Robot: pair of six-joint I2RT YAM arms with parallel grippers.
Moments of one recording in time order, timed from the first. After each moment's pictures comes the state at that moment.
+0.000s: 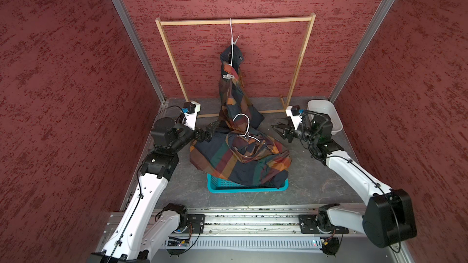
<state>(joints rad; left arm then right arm) -0.17 0.88 0.95 -0.23 0.42 0.03 0.28 1.27 0.88 0.19 -0.81 -0.03</state>
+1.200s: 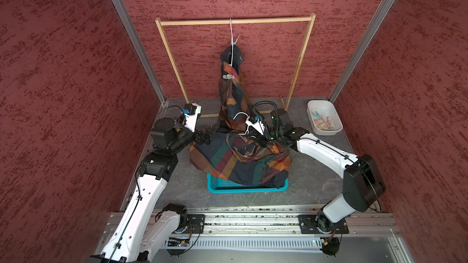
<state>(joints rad) -0.16 0.87 0.96 -0.29 0.45 0.03 0.56 1.60 1.17 -0.19 -0.63 -0.31</state>
